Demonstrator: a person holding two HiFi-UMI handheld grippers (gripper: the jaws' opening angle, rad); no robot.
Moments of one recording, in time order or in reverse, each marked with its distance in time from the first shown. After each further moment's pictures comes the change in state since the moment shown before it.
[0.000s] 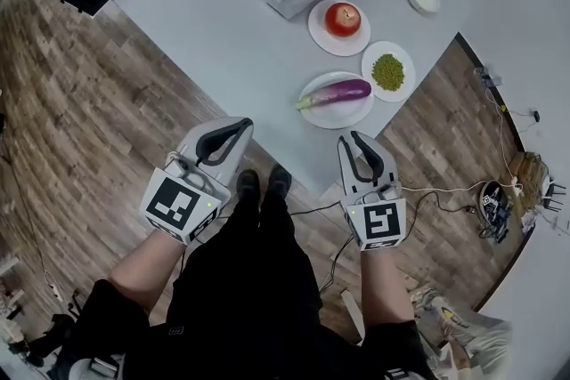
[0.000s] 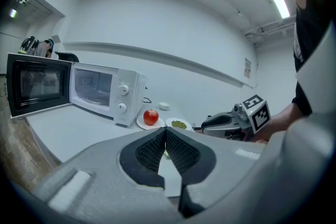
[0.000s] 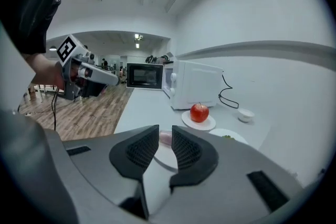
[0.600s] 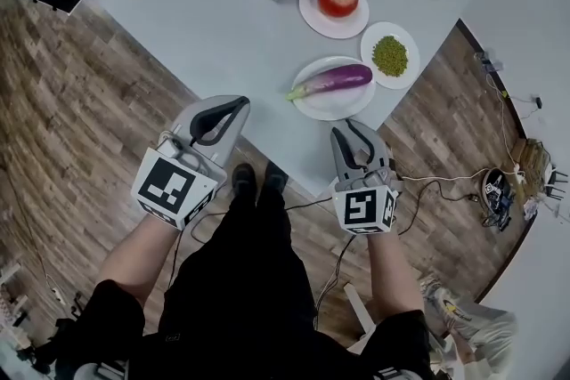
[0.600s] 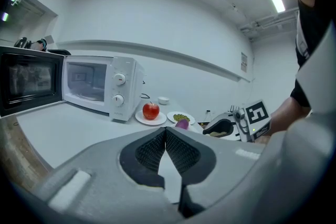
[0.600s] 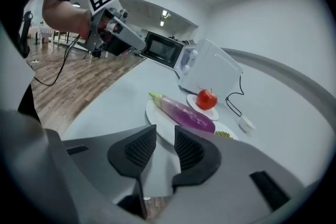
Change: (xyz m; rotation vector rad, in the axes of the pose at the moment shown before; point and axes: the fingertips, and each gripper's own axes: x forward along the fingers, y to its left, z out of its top) left arm 0.042 0.013 -0.029 0.052 0.024 -0.026; right arm 0.031 -0.006 -0.074 -0.365 0.171 -0.022
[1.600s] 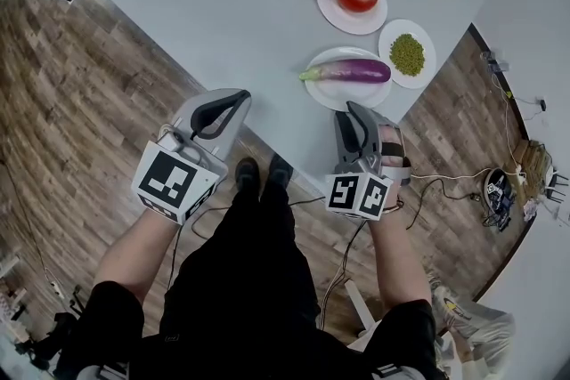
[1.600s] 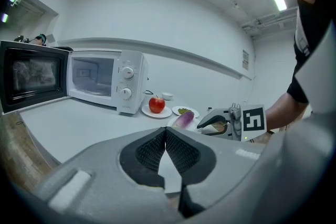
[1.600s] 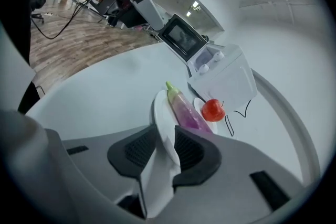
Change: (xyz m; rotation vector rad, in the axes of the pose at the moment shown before) left arm -0.008 0.022 -0.025 0.000 0.027 0.013; right arm 0.043 0.011 0.002 -0.350 0.126 -0.070
